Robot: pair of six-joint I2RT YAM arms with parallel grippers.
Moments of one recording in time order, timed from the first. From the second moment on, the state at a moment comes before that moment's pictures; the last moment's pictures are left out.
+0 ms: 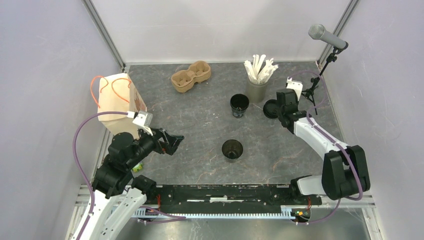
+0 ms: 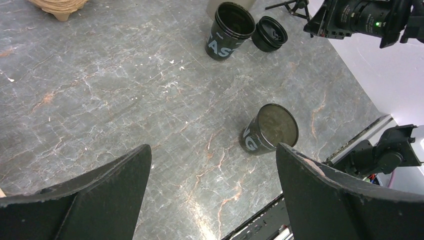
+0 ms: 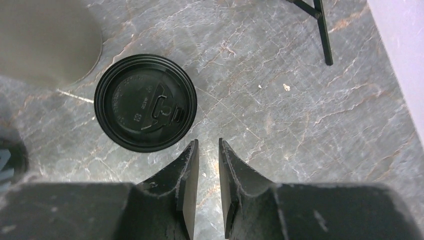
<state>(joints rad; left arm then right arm) -0.42 0.38 0.73 -0.60 0.19 -0.35 0.26 1.34 0.82 -0.19 0.54 0.27</state>
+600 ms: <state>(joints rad) -0.42 0.38 0.73 -0.60 0.20 -0.35 0.13 1.49 0.82 -0.04 0.39 0.46</state>
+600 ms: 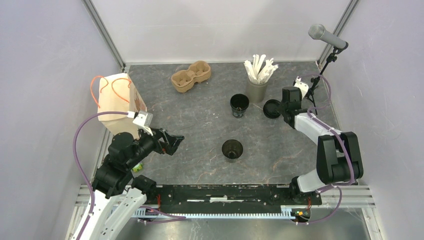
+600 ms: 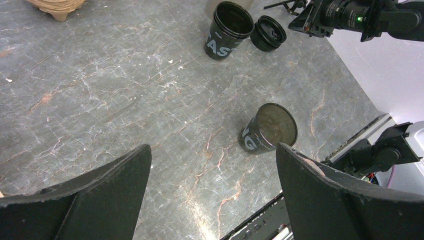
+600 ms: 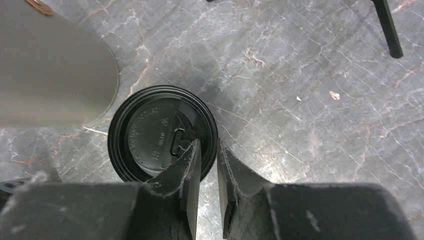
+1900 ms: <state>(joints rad) -0.42 0.38 0.73 -0.60 0.20 -0.35 0.09 1.58 0.80 0.06 0.32 0.43</state>
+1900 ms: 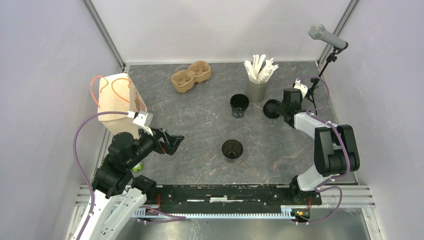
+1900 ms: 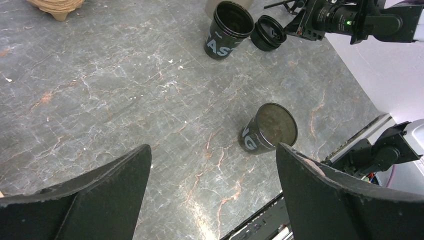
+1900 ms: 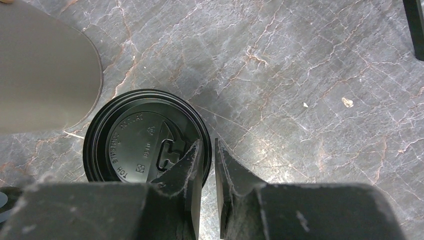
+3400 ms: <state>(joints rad) -0.42 0.39 0.73 -0.60 0.20 -0.35 0.06 1.49 0.78 0.08 0.19 0.35</state>
